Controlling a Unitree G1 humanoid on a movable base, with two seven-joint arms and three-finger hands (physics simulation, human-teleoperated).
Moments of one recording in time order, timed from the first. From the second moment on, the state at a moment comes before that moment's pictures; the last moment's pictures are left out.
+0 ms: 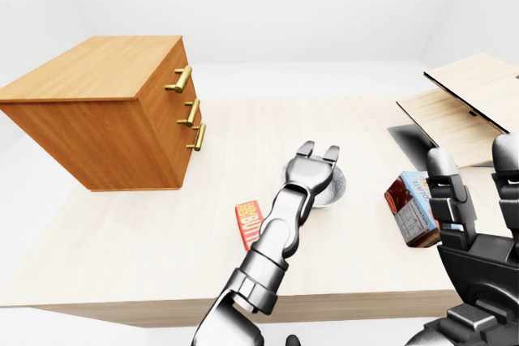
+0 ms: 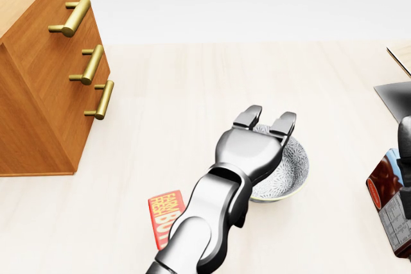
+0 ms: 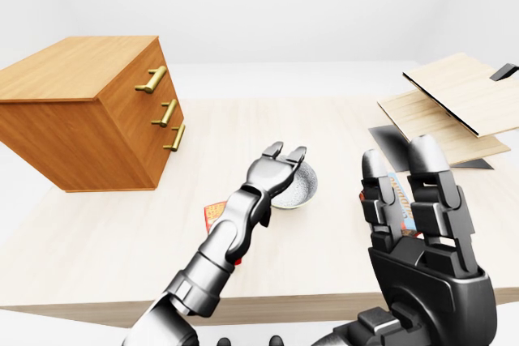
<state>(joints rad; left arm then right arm) -0.59 -0.35 -0.29 0.45 1.52 0.09 -0.34 0.63 -0.08 -0.24 -1.05 0.60 -0.08 0.29</state>
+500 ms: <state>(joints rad) -0.65 -0.35 -0.28 0.62 1.45 0.09 -0.23 0.64 -0.09 -0.25 -1.05 0.62 -0.09 0.29</state>
